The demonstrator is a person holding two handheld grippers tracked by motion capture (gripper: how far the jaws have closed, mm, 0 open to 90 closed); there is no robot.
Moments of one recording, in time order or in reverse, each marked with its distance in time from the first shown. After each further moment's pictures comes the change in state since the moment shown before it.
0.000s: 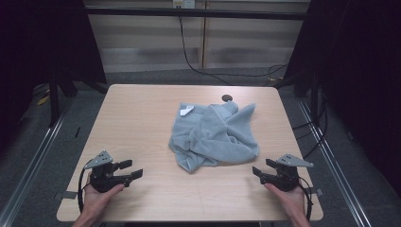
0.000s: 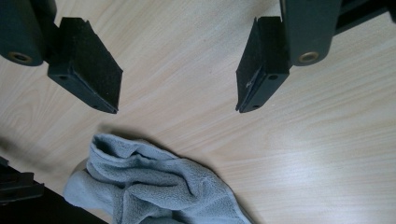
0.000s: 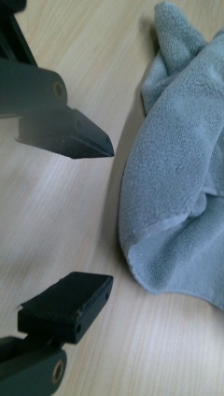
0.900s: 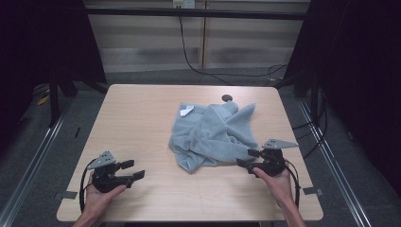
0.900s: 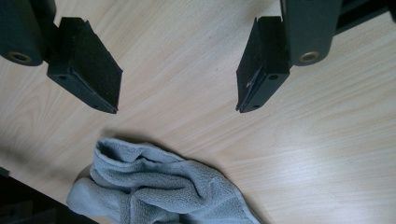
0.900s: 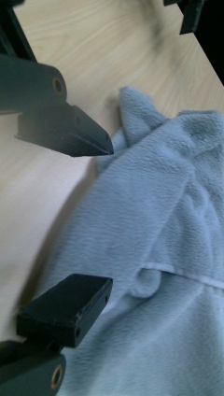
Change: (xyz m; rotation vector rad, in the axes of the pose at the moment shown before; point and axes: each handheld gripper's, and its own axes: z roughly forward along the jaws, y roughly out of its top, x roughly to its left) left arm -0.005 0.002 0.003 0.012 -0.009 0.041; right arm 0.017 0.052 0.028 0.039 0.236 -0.019
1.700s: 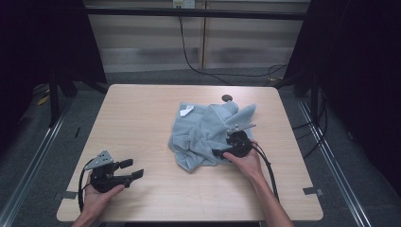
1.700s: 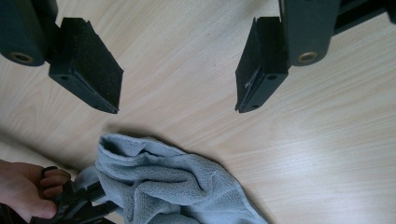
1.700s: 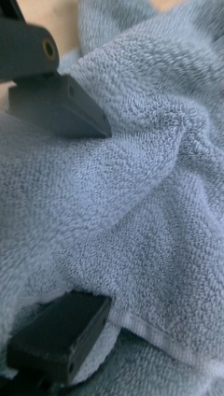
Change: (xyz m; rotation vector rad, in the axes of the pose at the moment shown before) left arm 0.001 0.001 -0.004 -0.028 0.003 -0.002; right arm -0.009 0.028 0.113 0.184 -0.013 -0.053
